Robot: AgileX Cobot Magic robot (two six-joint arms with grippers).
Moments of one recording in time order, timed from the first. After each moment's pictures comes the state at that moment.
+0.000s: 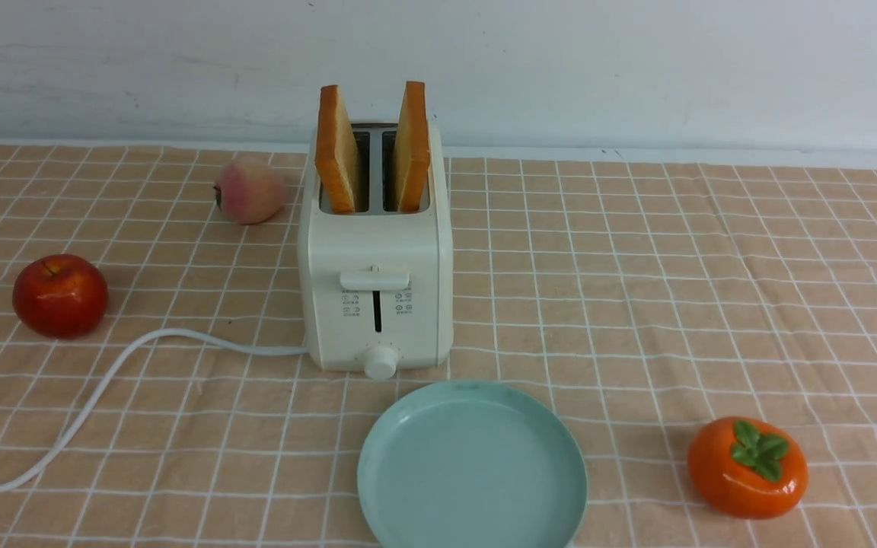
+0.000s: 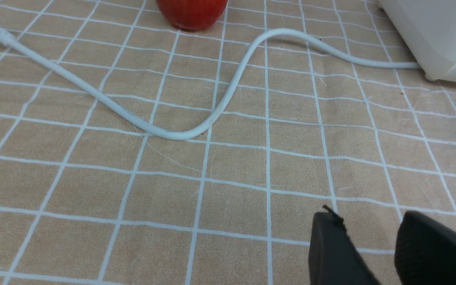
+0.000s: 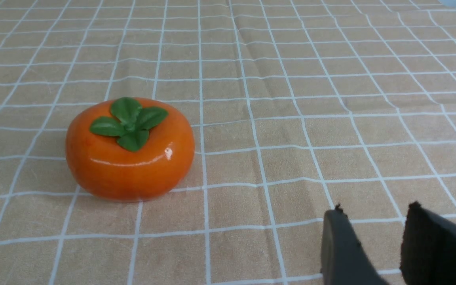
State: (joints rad) right arm -0.03 -0.01 0.01 -0.13 0.41 0.12; left arm -0.06 -0.01 0.03 0.07 0.42 -0.30
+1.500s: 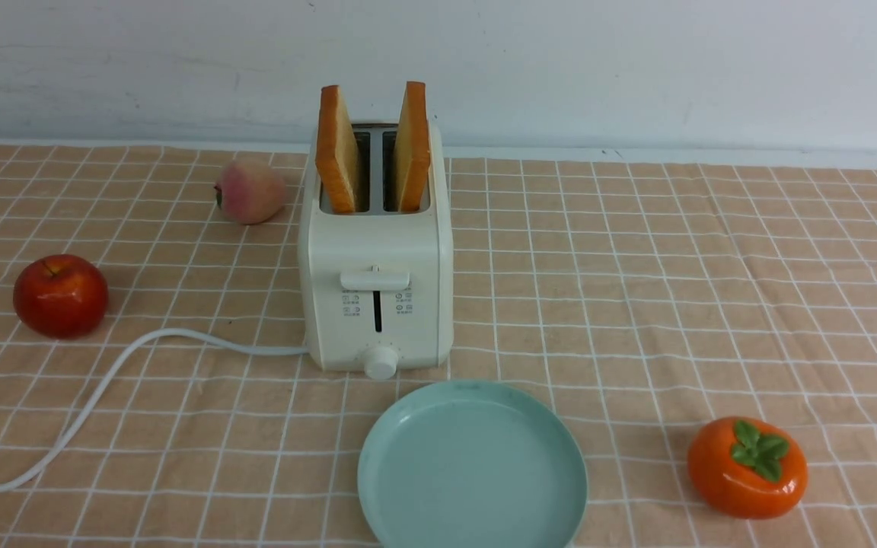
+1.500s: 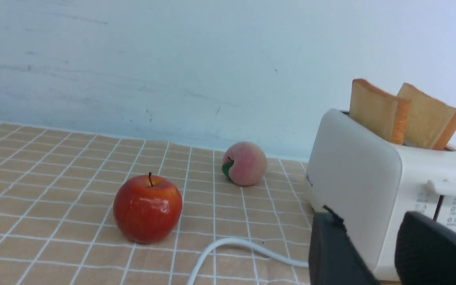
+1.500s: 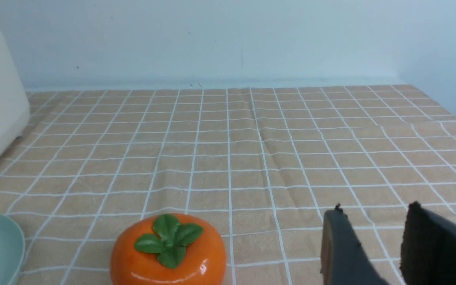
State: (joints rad) right arm -0.03 -0.01 0.02 -0.12 0.13 0.12; left arm -0.06 -0.01 0.03 0.07 -0.05 -0.30
